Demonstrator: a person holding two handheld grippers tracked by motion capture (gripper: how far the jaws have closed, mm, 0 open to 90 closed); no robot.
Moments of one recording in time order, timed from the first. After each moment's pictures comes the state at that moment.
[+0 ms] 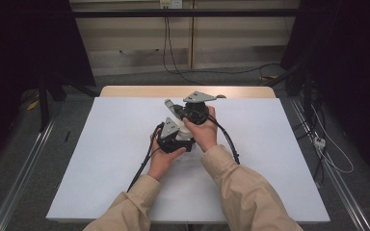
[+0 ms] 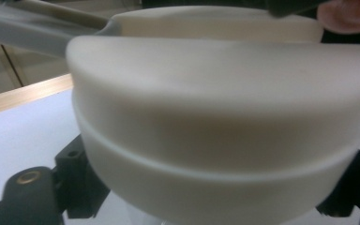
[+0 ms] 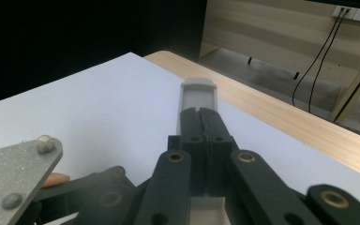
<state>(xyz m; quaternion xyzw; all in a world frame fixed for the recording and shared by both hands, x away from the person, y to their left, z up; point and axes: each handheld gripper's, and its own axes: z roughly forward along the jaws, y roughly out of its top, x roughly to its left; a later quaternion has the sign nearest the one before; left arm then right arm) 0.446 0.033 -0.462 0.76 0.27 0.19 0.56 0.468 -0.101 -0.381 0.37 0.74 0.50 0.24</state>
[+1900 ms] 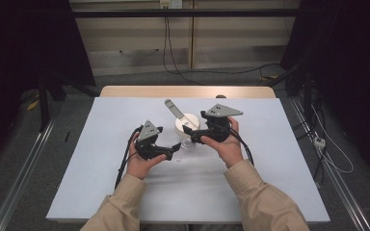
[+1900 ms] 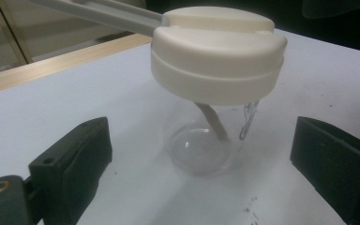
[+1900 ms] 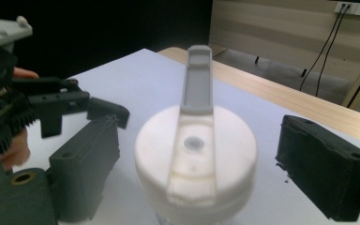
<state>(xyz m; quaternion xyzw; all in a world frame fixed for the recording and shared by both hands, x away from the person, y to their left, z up) 0.415 0.098 -0.430 0.79 0.28 0.16 0.53 0.408 -0.151 -0.379 0.37 0.74 0.52 0.22</state>
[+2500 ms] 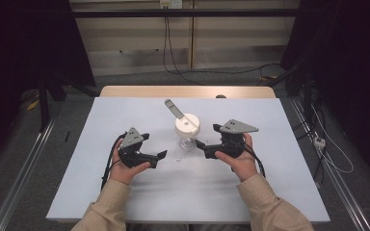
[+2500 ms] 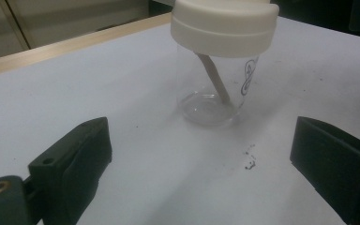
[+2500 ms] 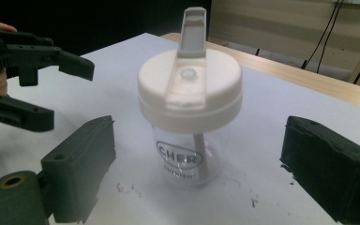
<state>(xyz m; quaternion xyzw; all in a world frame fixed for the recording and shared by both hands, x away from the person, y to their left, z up) 0.396 0.141 -0.429 0.80 0.28 0.16 0.52 0.372 -0.184 -0.402 0.37 0.74 0.52 0.22</state>
